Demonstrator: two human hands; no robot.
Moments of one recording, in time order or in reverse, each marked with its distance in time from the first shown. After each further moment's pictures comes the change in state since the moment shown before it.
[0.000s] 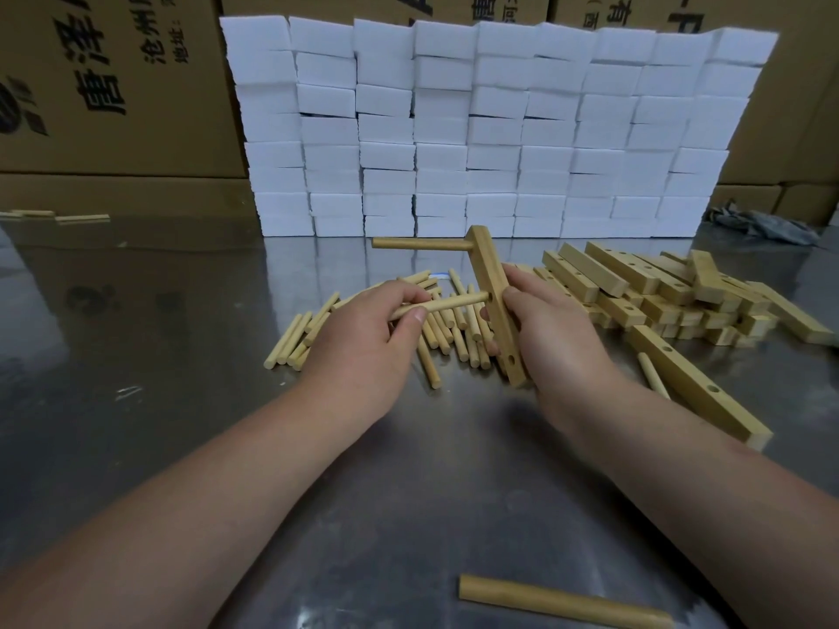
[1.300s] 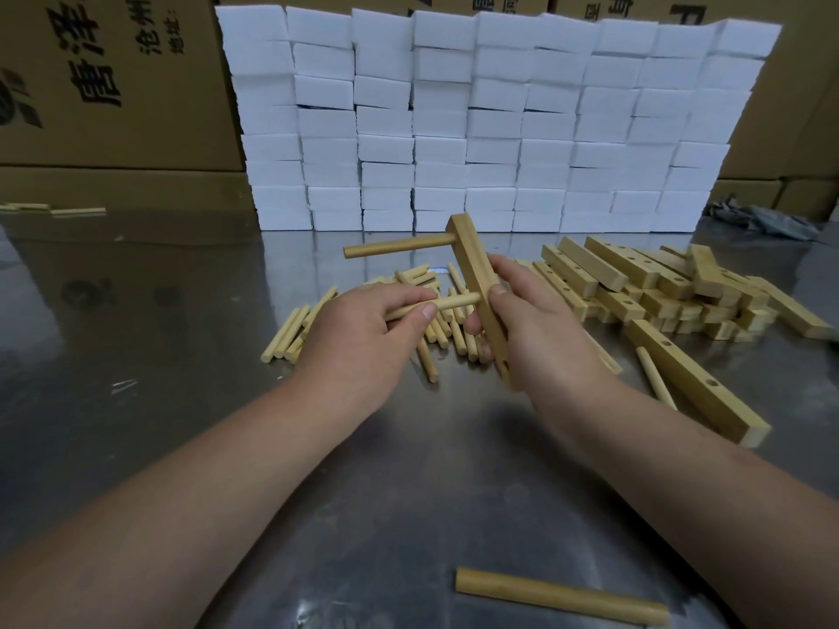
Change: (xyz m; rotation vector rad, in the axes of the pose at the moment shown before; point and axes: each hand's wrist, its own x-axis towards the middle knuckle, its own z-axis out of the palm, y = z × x) left_hand 0.000 0.004 -0.002 -0.087 0.006 0.016; right_hand -0.008 0.004 0.001 -0.128 -0.156 -0.114
